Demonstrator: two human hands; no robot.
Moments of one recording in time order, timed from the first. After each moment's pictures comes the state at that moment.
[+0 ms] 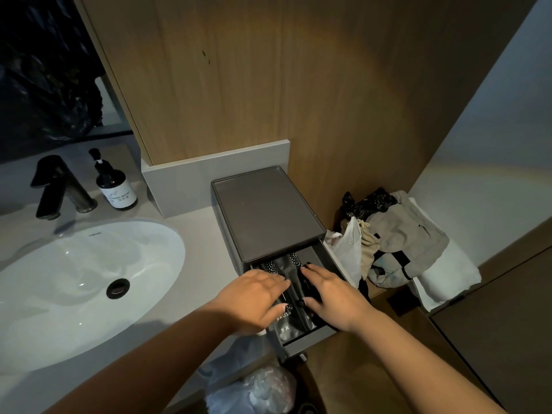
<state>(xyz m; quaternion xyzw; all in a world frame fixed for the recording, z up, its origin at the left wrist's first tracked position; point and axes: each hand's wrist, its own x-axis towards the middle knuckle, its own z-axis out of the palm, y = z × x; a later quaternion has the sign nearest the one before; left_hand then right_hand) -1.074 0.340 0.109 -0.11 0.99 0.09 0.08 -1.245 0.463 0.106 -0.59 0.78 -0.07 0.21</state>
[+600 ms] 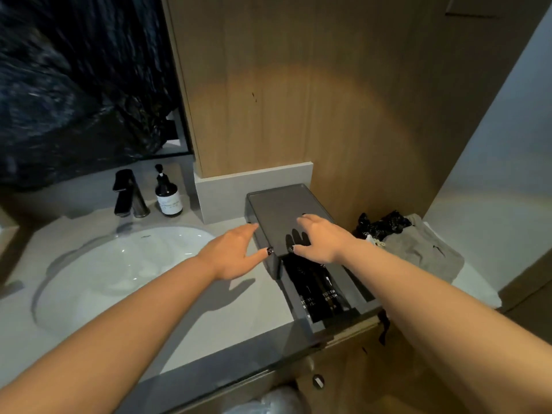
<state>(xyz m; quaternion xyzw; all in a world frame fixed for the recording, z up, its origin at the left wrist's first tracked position) -0.997 0.311 0.198 -0.34 0.93 0.15 -0.02 -1.198 0.399 0.211 -0.63 0.77 -0.01 0.13</state>
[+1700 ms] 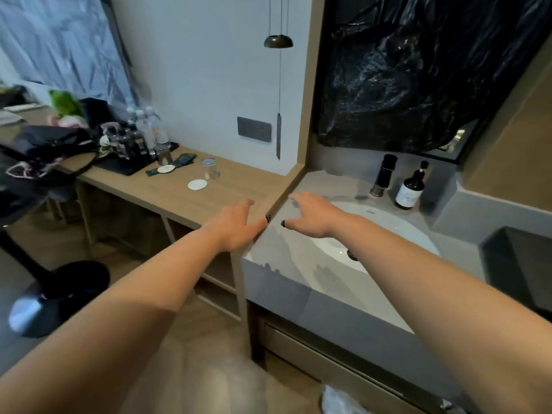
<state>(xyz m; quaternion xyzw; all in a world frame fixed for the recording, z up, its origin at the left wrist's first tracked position) -0.561 0.408 0.229 -0.74 0.63 0.20 -0.14 -0.737 0.348 0.255 -0.86 0.48 -0.04 0.18</state>
